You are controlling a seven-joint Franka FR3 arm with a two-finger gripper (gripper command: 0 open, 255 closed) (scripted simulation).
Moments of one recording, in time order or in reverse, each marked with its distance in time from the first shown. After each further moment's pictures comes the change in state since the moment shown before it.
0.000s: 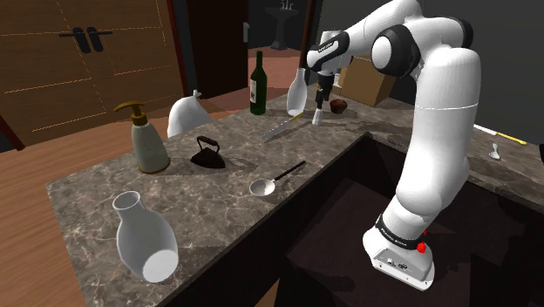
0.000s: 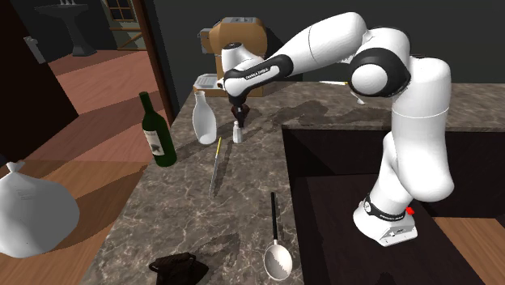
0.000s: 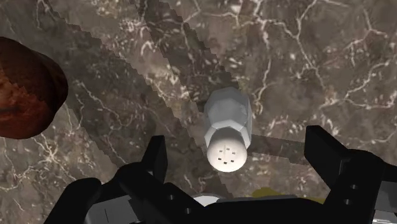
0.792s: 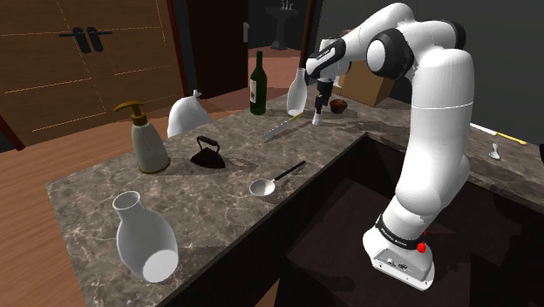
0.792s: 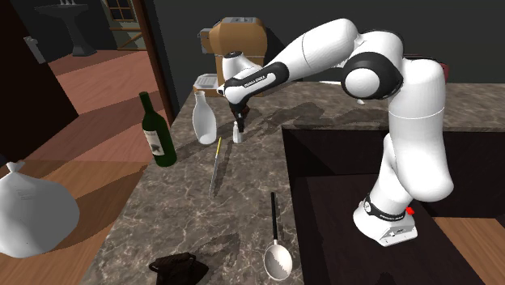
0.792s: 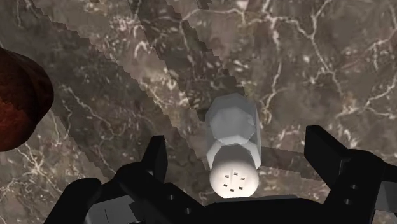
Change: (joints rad) arm -0.013 0.042 0.008 -0.023 0.021 0.063 -0.013
